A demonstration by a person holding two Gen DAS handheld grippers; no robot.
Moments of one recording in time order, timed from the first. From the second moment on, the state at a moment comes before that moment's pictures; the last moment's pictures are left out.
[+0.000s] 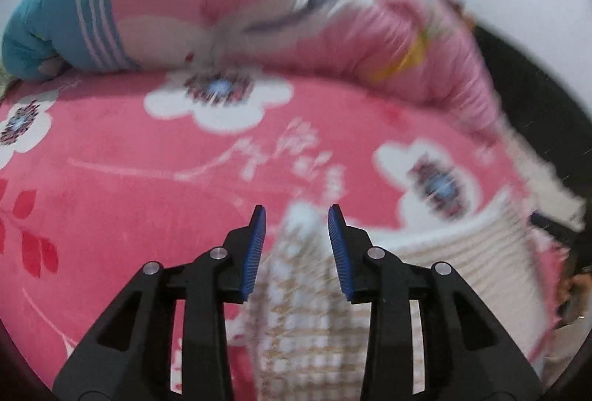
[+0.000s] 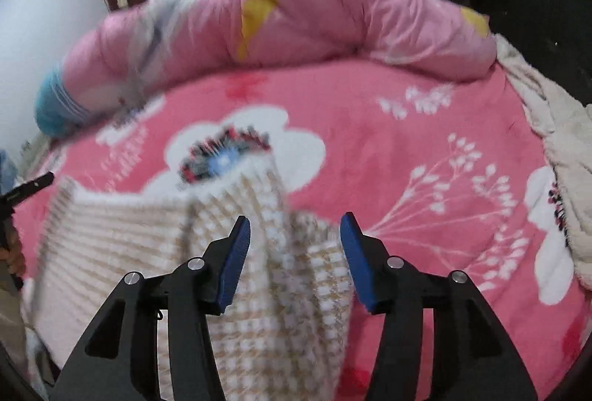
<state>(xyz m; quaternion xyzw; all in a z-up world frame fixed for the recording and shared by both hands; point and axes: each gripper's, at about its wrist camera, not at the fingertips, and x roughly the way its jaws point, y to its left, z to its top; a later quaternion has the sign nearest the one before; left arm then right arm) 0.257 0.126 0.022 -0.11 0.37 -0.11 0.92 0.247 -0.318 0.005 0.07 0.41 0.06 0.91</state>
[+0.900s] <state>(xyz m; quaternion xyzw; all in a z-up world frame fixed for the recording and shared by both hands) 0.215 -0.034 -0.023 0.04 0.44 -0.20 0.87 0.216 -0.188 -0.036 -0.02 0.49 0.15 0.86</state>
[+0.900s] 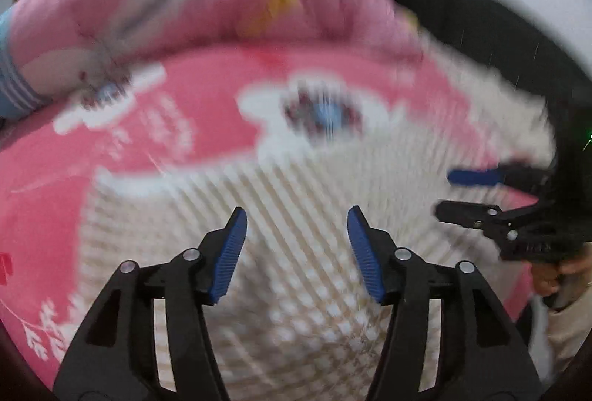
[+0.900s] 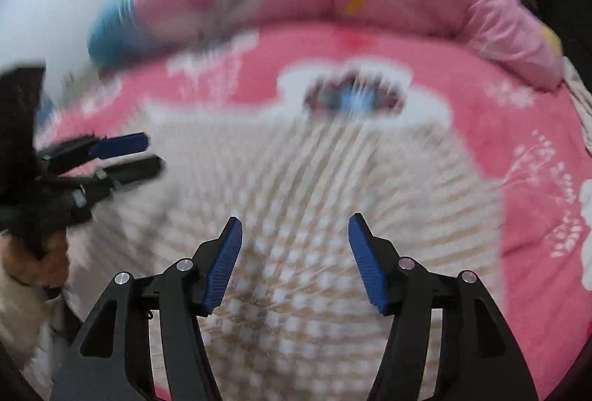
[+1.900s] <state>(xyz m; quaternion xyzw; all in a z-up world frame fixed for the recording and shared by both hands) 0.059 0.022 -0.049 0.00 0.42 -0.12 0.90 0.072 -0.204 -0.038 0.00 0.48 0.13 0.87</state>
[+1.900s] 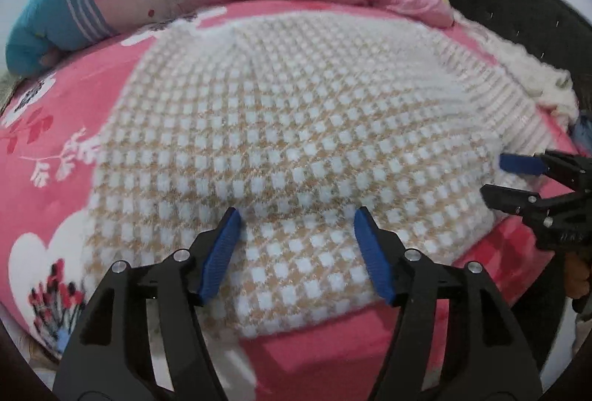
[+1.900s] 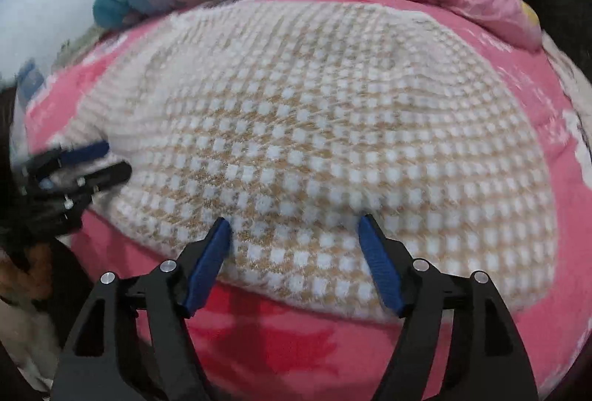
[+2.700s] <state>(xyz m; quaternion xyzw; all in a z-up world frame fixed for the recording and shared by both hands) -0.032 0.042 0.031 -0.03 0.32 -0.05 0.94 -0.042 -0.218 0.022 0.04 0.37 0.04 0.93</state>
